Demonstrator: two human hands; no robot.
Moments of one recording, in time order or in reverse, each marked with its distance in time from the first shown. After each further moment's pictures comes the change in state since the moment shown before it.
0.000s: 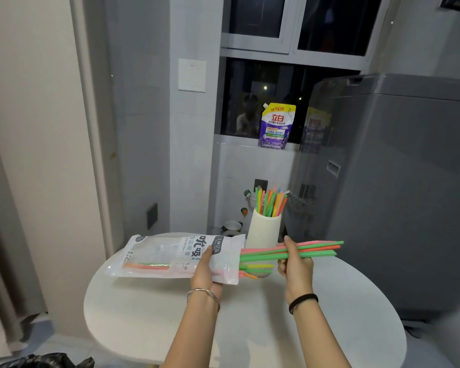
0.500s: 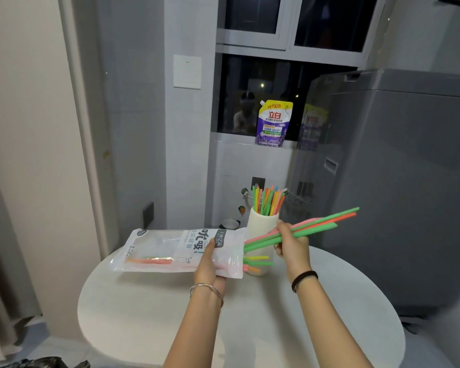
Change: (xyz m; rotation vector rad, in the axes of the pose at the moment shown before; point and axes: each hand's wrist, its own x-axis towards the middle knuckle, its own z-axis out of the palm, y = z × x) left_hand 0.006 -0.008 0.013 -0.046 -0.033 0.027; right_hand 0.024 -0.021 0.014 -0.140 -0.094 -0.100
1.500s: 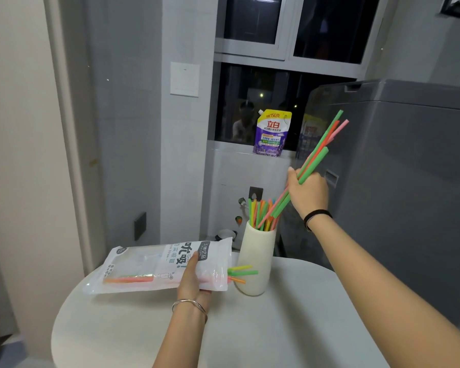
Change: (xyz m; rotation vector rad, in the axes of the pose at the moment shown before) left_hand 0.018 0.013 0.004 0.007 -0.002 -0.022; right_hand 0.098 -0.098 0.015 -0.626 0.193 -0.623
